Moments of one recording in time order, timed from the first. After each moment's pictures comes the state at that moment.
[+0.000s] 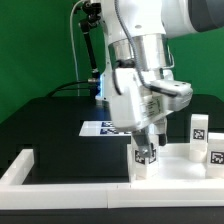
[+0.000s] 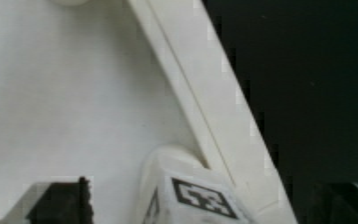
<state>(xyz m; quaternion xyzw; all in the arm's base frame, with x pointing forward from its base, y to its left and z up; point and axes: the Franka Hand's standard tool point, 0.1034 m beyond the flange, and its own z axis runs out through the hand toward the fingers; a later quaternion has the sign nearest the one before) 0.630 0.017 0.076 -0.61 0.79 0.00 0.13</state>
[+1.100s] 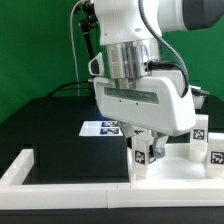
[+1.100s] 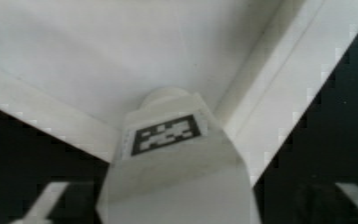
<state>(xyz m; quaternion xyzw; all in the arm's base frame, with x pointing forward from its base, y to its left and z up) 0.632 0.002 0.072 -0.85 0.52 0.00 0.06</state>
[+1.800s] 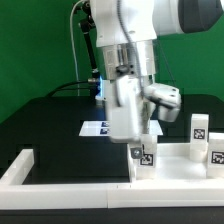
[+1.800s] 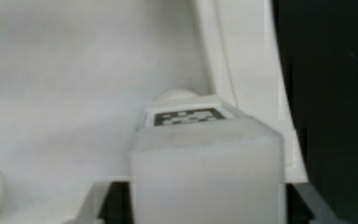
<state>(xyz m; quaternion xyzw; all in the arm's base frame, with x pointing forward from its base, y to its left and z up) 0.624 -0.003 0.068 -0.55 0.83 0.01 0.08</state>
